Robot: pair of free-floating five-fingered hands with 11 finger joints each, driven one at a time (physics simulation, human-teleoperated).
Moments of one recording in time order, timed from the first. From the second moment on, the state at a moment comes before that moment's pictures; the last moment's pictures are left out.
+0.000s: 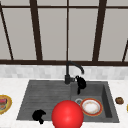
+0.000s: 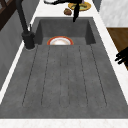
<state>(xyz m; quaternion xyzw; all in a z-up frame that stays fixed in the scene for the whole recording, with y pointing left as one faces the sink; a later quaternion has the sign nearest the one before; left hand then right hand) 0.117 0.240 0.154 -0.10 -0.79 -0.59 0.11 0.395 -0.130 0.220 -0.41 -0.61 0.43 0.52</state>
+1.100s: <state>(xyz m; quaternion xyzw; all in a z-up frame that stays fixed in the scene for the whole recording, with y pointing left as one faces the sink) 0.117 0.240 0.154 -0.10 -0.79 -0.59 0.11 0.491 -0.113 0.206 -0.54 -0.54 0.38 0.52</state>
